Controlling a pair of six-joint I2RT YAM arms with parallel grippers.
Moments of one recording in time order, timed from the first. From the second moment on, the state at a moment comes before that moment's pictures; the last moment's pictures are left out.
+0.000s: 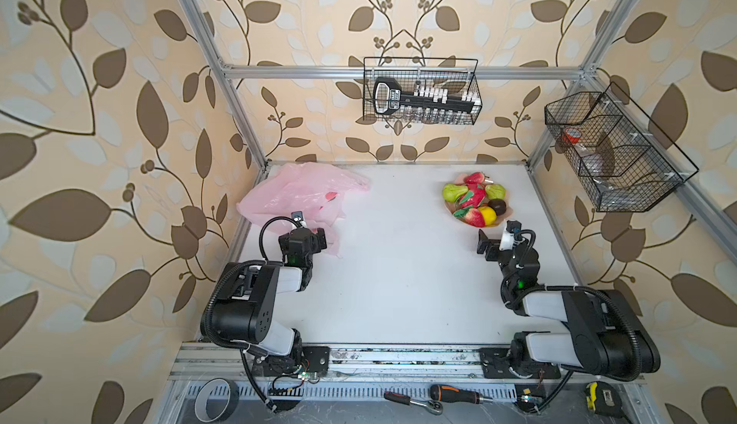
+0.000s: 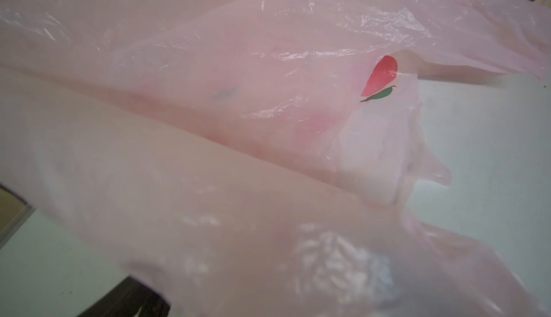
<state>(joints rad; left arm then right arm) -0.06 1.50 0.37 0.64 -0.30 -0.14 0.01 1.35 0.16 0.96 0.09 0.04</state>
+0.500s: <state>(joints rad) -0.06 1.50 0.37 0.64 -0.30 -0.14 0.00 1.35 0.16 0.96 0.08 0.04</state>
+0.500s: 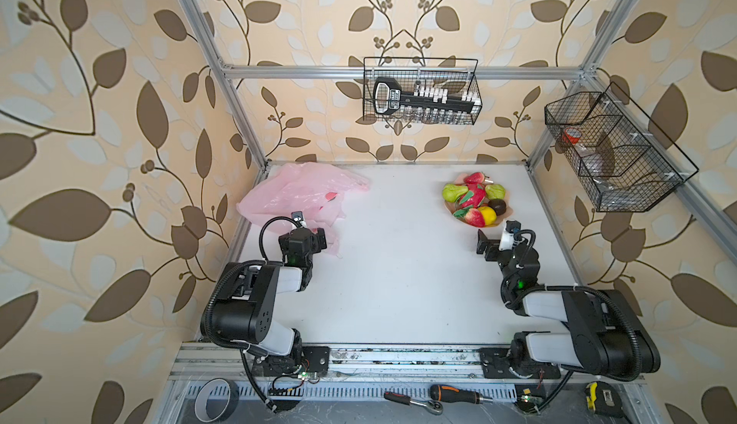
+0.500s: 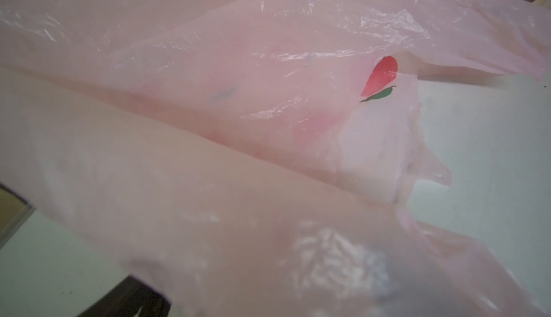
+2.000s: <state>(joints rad) -0.17 1.44 1.42 -0.96 -0.07 -0.37 0.16 0.89 0.78 -0.44 -0.26 0.42</state>
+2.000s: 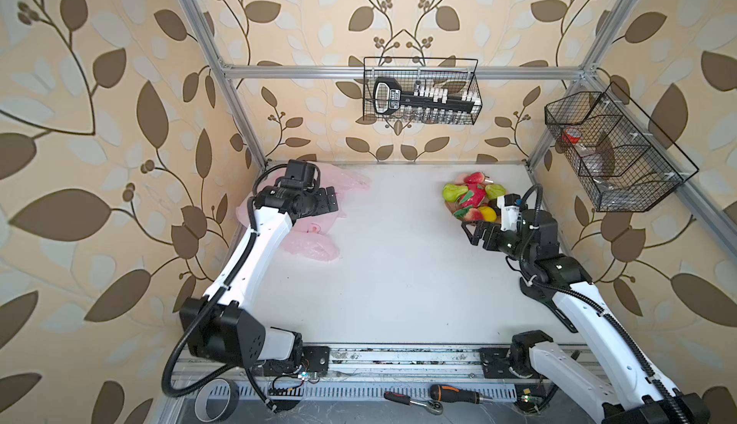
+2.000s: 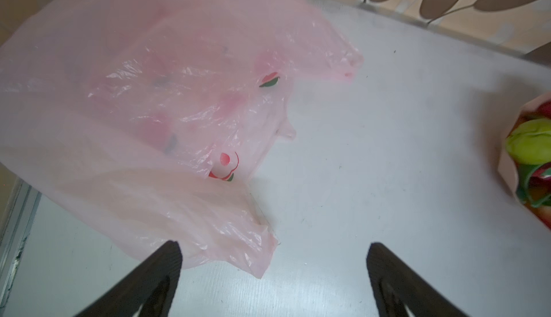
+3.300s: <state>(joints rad) -0.17 2.20 1.77 -0.91 -0.56 -0.13 0.11 0.90 0.75 -0.51 -0.47 0.52</state>
